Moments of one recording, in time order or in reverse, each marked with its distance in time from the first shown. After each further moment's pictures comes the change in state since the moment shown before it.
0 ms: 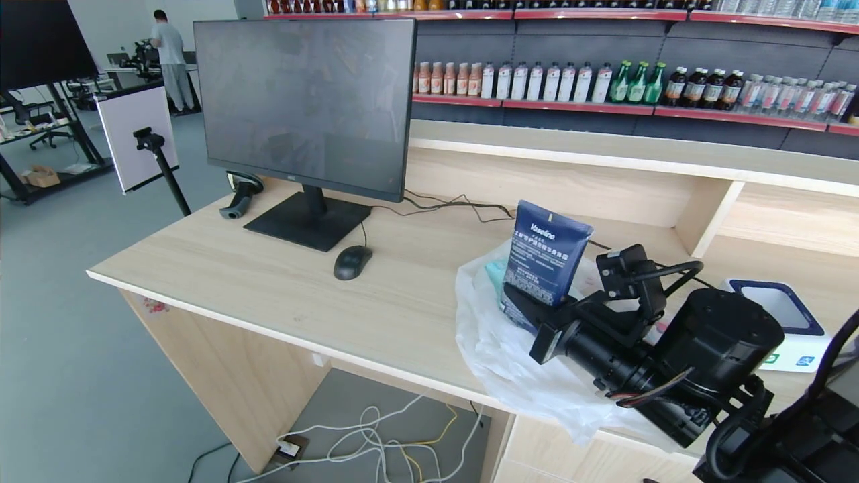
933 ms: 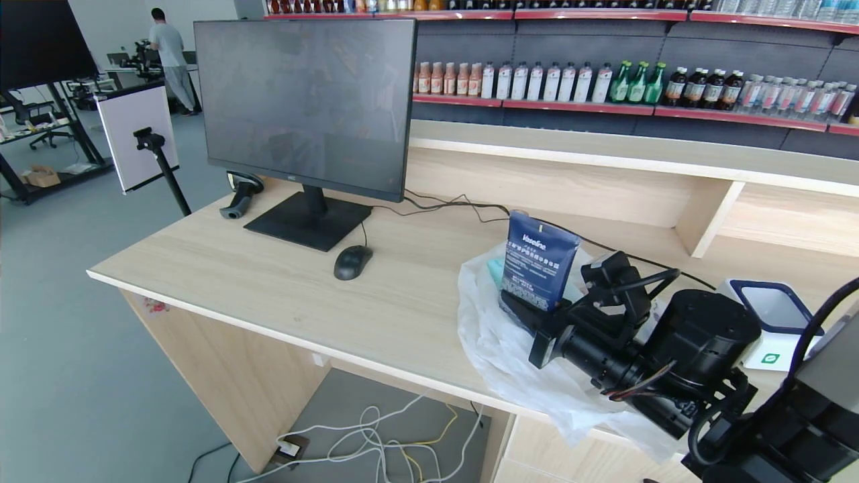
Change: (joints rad) left arm 0.000 0.000 0.000 0.000 0.000 0.001; right arm -0.048 0.054 -0.013 -0.003 0.070 -0.104
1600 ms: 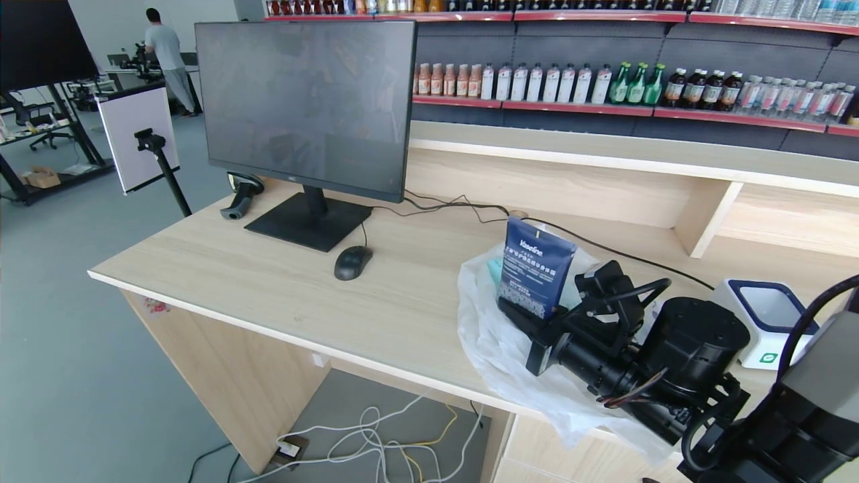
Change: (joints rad) left arm 0.000 0.000 0.000 0.000 0.000 -0.001; right arm -0.001 0.031 0.017 -0.002 0.000 -0.007
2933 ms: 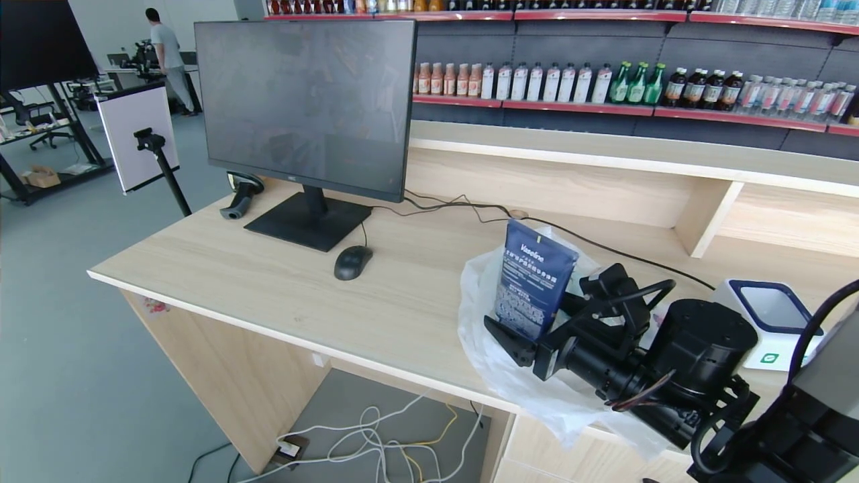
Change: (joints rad) left arm 0.000 0.000 0.000 0.000 0.000 0.000; right arm -0.008 -0.026 0.021 0.007 -0.001 0.003
